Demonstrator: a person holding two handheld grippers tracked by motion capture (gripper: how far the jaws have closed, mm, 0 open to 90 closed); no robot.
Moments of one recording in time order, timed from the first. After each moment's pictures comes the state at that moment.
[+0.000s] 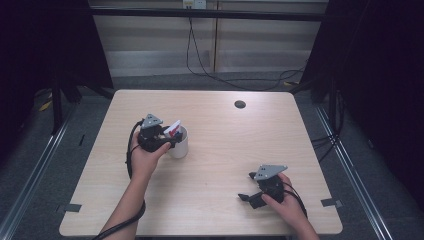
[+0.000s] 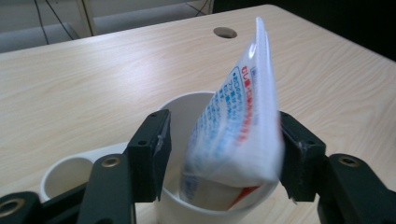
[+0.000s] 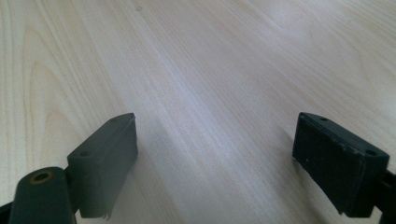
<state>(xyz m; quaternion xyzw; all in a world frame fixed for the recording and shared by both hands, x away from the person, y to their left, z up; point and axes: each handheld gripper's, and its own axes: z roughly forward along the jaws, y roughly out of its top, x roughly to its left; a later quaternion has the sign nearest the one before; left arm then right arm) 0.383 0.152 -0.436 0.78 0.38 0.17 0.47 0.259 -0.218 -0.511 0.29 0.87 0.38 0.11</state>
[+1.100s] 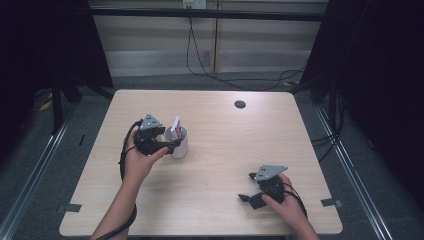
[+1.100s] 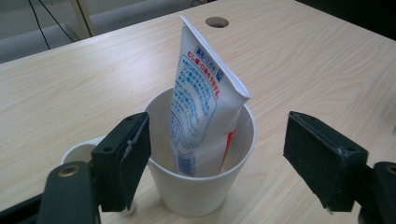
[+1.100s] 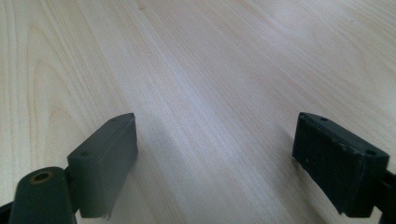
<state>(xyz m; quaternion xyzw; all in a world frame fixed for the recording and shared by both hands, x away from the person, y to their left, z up) 0.367 0.159 -0.419 0.80 0.36 0.16 0.45 0.258 -0.218 -0.511 0.29 0.87 0.38 0.11</state>
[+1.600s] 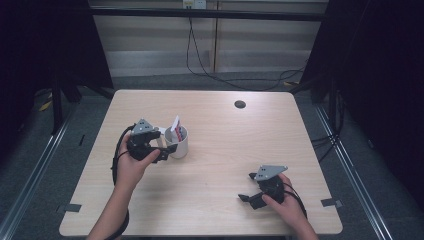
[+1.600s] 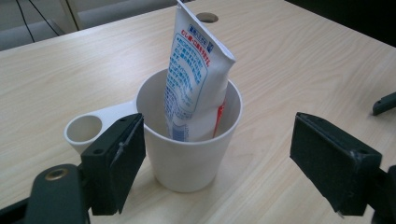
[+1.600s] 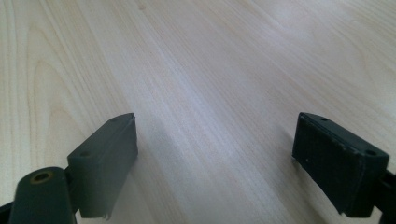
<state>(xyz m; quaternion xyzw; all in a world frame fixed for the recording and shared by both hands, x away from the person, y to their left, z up) 0.353 0.177 -0.419 0.81 0.35 0.14 0.46 0.258 -0.218 -0.511 0.29 0.87 0.38 0.11</state>
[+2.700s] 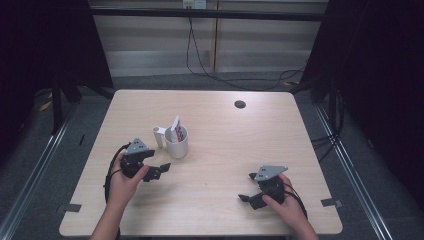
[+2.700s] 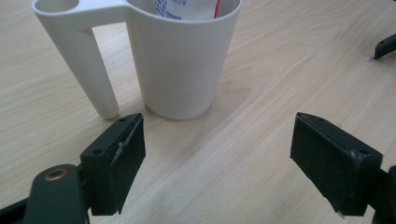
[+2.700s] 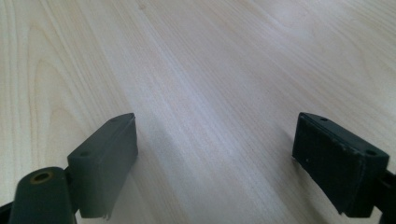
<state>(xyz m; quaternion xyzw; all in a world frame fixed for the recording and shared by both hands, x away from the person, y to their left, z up) 0.326 0.201 -0.463 0.82 0.35 0.12 0.44 0.257 -0.219 -0.511 0.29 0.87 0.38 0.11</state>
